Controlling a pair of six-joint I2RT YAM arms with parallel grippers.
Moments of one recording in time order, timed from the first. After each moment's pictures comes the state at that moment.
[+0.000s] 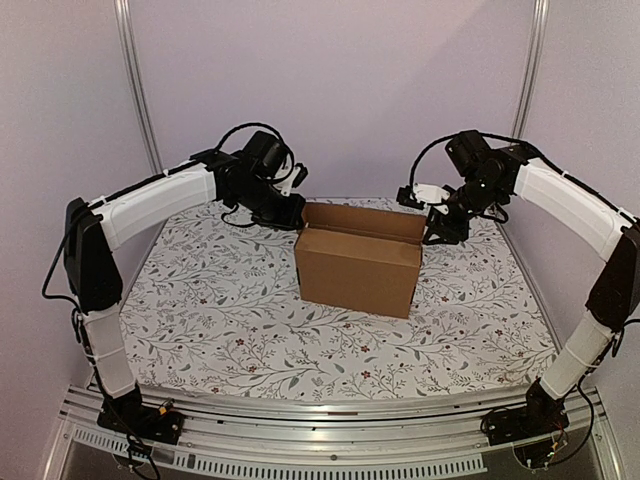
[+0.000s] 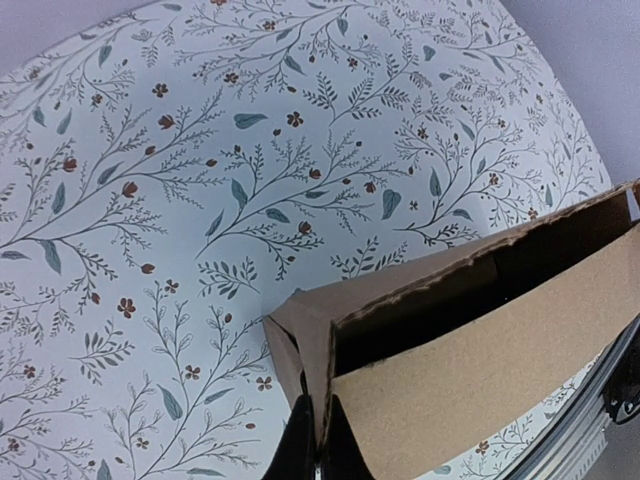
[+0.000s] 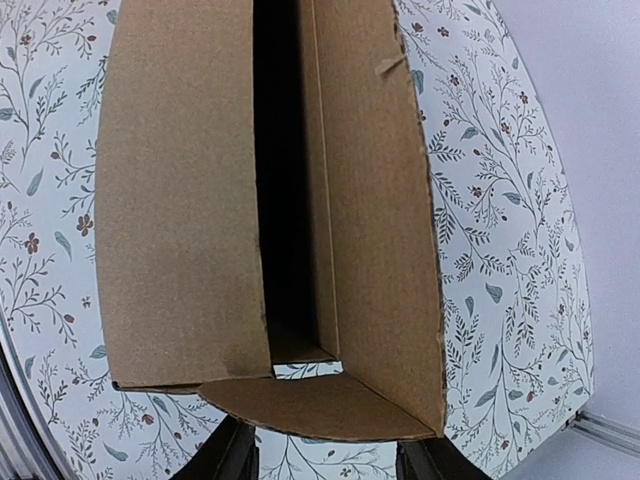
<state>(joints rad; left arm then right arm) -0.68 1.92 1.82 -0.80 0.09 -0.28 0.46 1.65 1.63 -1.02 -0.20 -0.81</state>
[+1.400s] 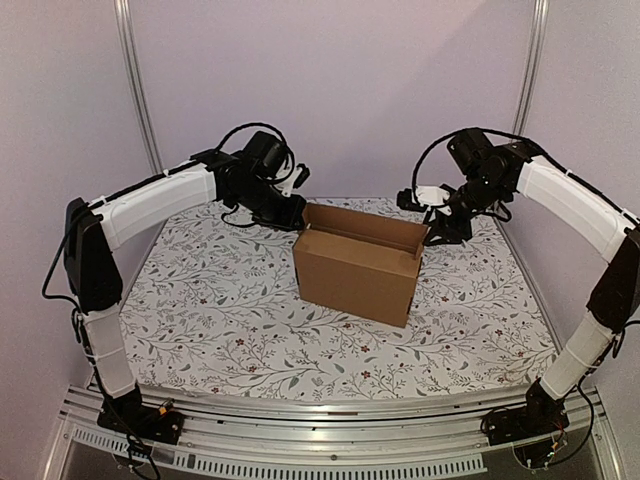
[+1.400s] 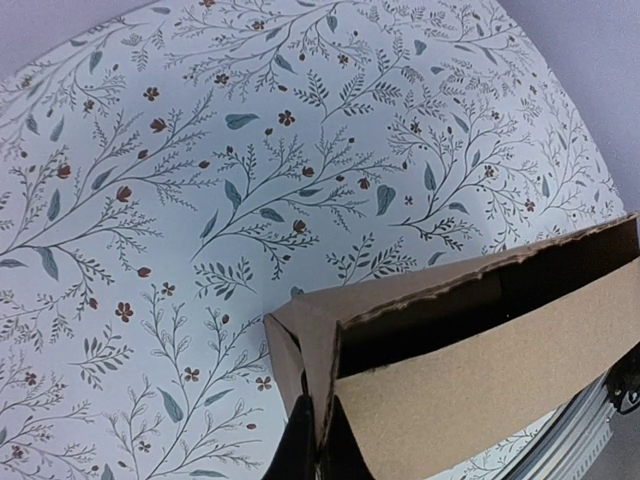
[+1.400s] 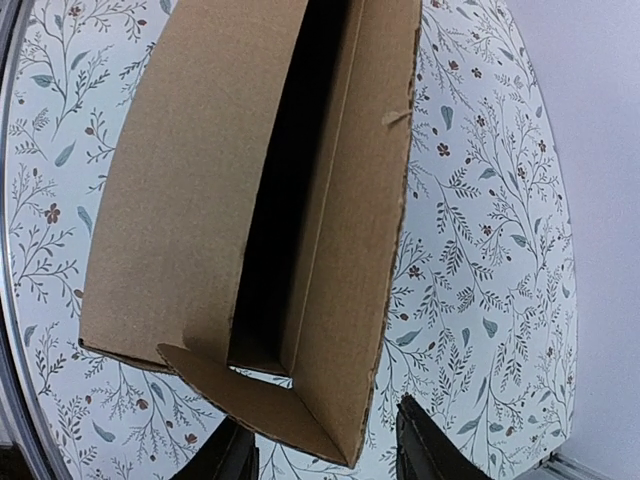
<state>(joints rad) -0.68 1.92 1.82 -0.80 0.10 -0.25 0.46 1.65 1.65 -1.07 -0.25 -0.95</state>
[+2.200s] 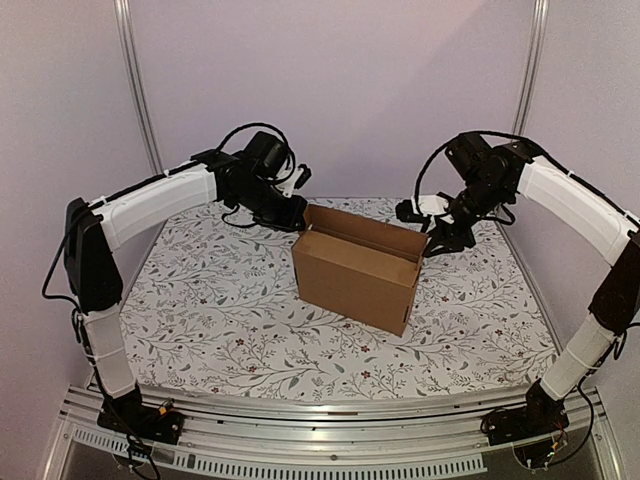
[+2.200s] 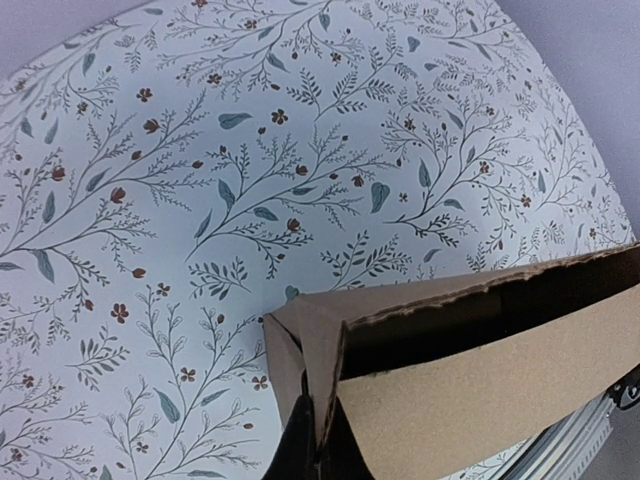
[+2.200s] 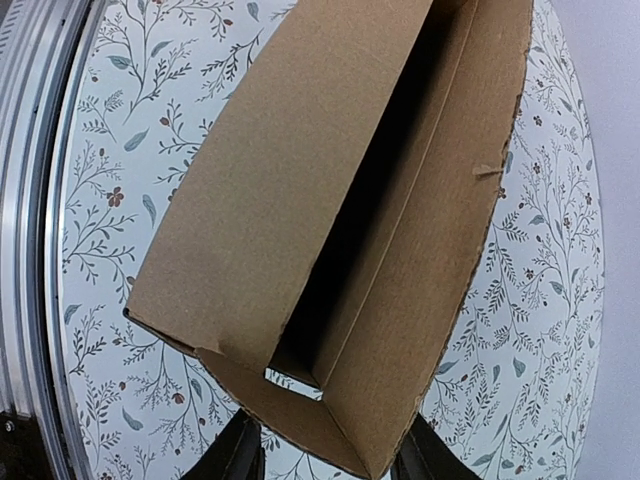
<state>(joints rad) -0.68 1.92 1.82 -0.80 0.11 -0.24 0.48 1.63 1.65 -1.17 -0.35 -1.06</state>
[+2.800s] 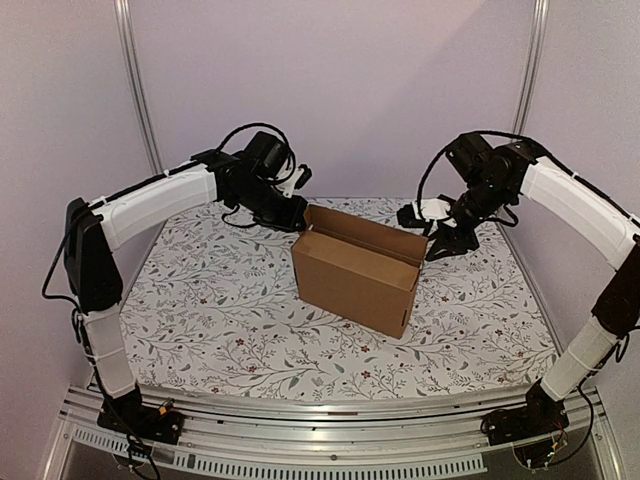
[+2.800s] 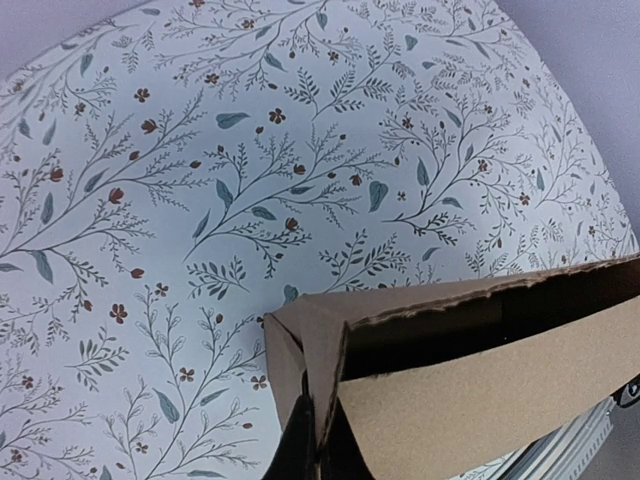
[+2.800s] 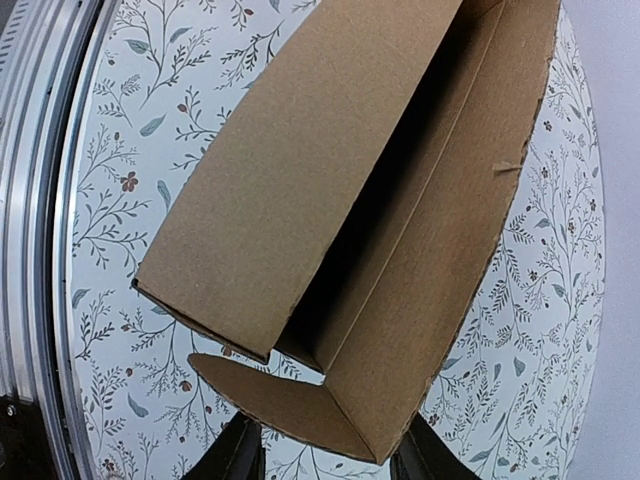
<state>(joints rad) -0.68 1.92 1.82 -0.80 0.11 -0.24 0.50 1.61 1.64 -1.20 -0.33 -1.09</state>
